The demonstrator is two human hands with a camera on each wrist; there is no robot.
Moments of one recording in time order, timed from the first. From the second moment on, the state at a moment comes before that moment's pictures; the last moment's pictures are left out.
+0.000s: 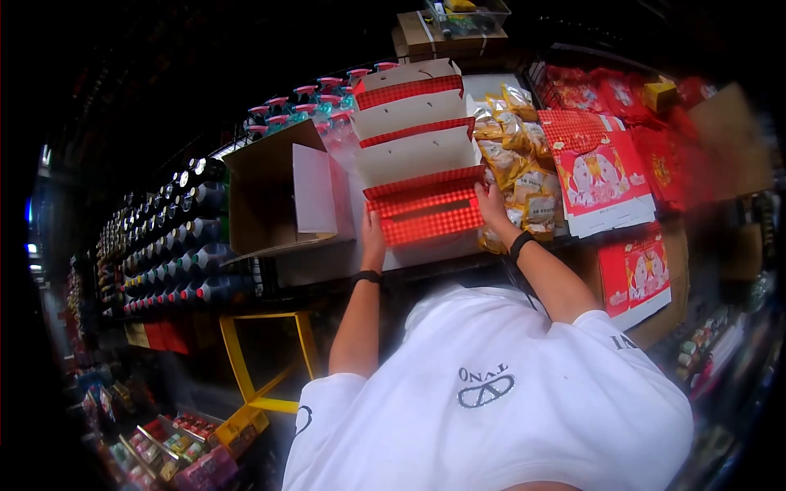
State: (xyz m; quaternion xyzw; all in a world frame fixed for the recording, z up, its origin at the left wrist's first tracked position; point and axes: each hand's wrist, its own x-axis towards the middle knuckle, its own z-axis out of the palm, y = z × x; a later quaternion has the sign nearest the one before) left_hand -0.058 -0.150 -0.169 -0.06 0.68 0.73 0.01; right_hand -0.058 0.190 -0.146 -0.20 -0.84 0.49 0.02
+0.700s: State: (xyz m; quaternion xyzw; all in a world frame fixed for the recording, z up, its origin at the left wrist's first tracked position) left_hand -0.101 -0.132 -0.106 0.01 0.86 0.49 -0.12; right_hand -0.090 0.192 -0.084 -0.03 -0.89 0.45 0.05
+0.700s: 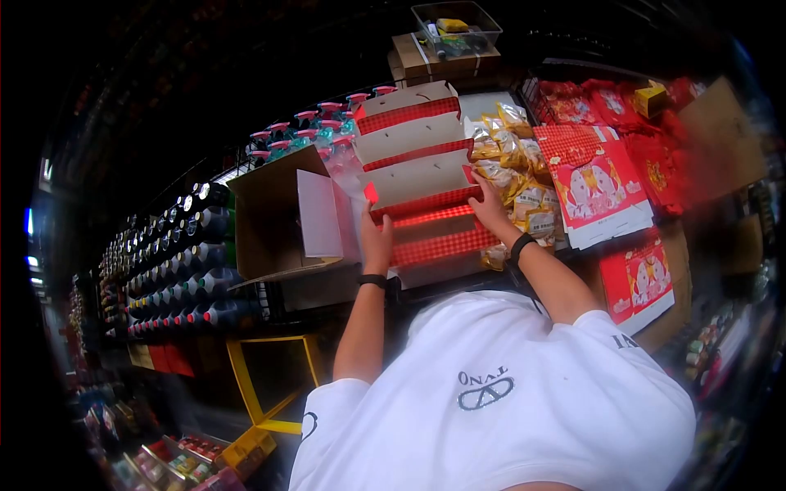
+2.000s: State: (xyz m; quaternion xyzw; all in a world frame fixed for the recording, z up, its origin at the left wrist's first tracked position) left_hand -0.036 -0.203 -0.257 -0.11 0.57 0.80 0.15; right_hand -0.026 0.193 -0.154 -0.05 -0.74 0.67 -0.08
